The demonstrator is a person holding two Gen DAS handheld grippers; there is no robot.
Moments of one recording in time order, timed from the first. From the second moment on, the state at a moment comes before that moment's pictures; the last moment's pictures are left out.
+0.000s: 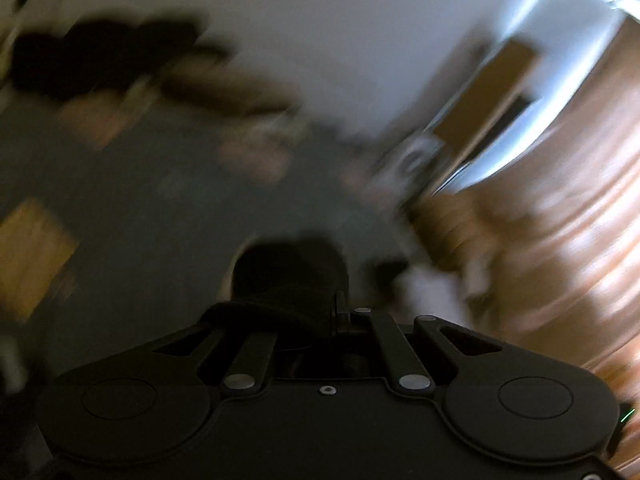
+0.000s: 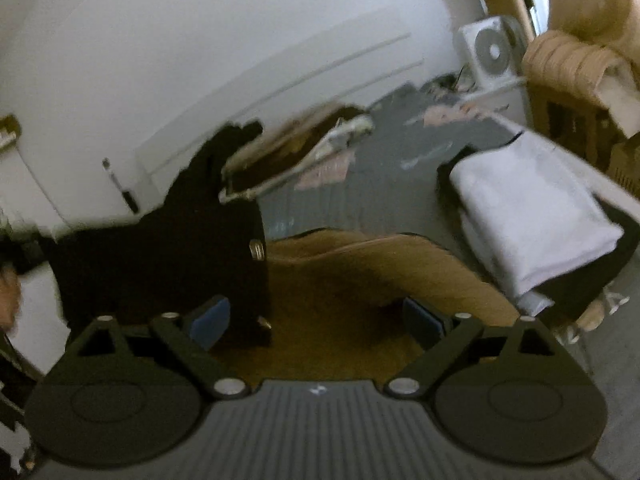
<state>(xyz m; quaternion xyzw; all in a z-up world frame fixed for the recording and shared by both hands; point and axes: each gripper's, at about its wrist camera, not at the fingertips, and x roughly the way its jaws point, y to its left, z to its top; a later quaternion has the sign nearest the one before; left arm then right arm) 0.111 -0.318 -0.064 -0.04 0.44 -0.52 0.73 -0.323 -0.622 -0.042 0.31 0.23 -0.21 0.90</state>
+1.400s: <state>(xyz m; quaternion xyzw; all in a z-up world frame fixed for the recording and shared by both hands) 0.049 -0.351 -0.282 0.25 0.39 -0.37 0.81 -0.155 -0.542 -0.170 0.30 0.37 -0.12 0.87</state>
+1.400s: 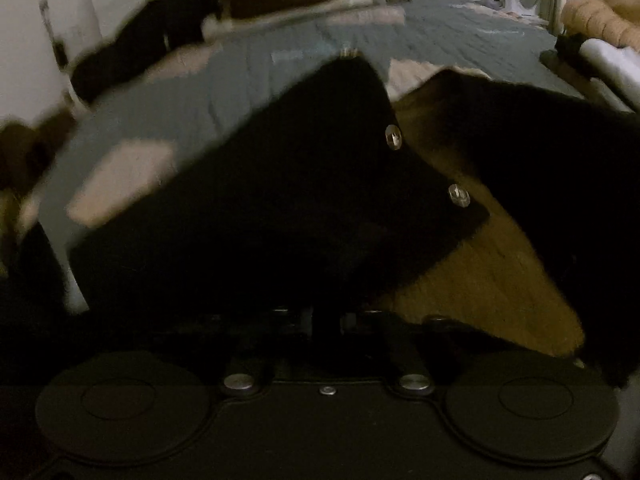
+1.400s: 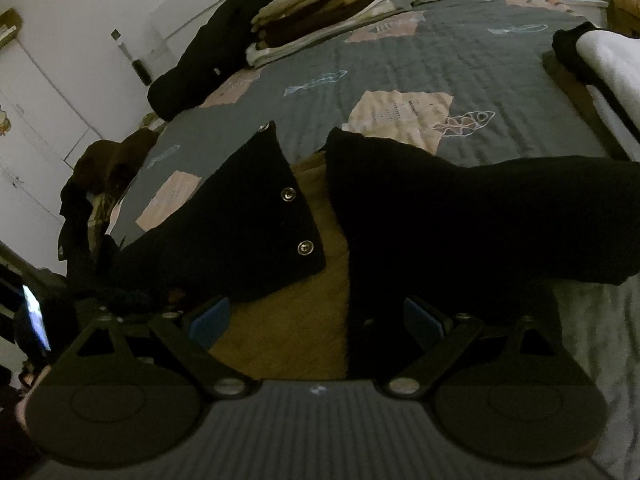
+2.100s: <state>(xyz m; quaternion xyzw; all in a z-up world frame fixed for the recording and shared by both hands) 0.002 -0.260 -0.206 0.25 0.31 -0.49 0.77 -0.152 -0.548 -0.181 0.31 0.37 -0.13 0.87</state>
